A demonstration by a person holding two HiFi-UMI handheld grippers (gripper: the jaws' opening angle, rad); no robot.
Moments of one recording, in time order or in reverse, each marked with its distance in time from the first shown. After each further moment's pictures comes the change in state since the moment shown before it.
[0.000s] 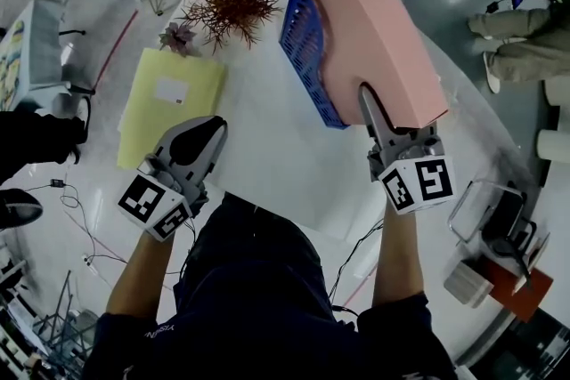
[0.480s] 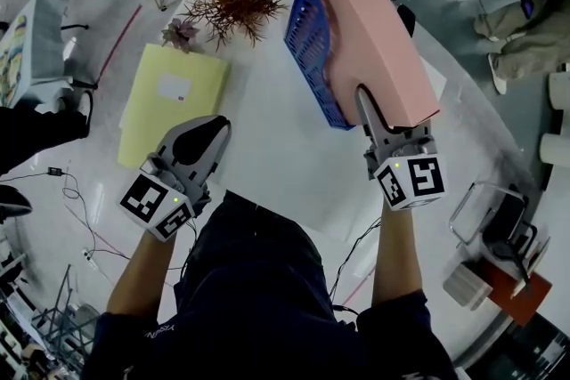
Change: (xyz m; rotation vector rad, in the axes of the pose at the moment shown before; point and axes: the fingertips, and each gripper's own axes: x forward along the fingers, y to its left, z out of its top) left arm 0.001 0.000 -0.005 -0.008 0.011 0.008; right arm 0.009 0.000 -0.027 -0.008 0.028 0.000
